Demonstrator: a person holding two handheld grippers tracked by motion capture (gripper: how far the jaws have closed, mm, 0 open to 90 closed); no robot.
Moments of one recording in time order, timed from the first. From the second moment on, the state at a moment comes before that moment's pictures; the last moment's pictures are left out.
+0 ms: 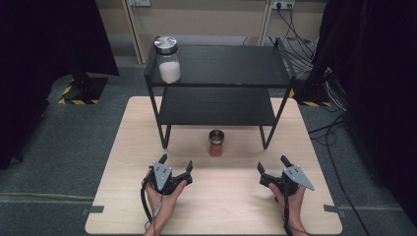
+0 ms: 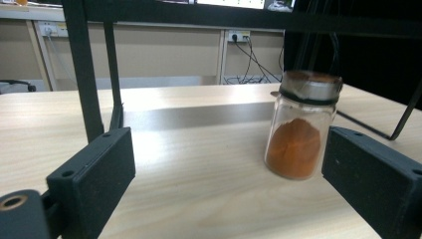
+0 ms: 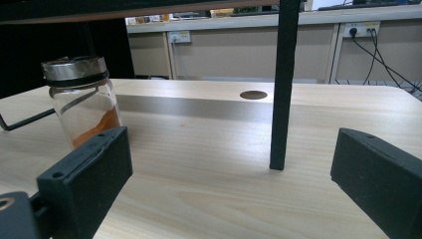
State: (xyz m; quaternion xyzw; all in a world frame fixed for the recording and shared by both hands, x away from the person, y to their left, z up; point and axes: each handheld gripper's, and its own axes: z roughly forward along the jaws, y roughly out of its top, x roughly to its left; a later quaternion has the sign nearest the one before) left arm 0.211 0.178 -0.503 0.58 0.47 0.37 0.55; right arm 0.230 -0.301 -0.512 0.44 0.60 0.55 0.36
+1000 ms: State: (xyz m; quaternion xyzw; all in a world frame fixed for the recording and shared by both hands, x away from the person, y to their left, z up) left arm 0.209 0.190 -0.520 0.57 0.49 0.36 0.56; right arm 0.230 -0.301 -0.512 0.44 0.61 0.55 0.36
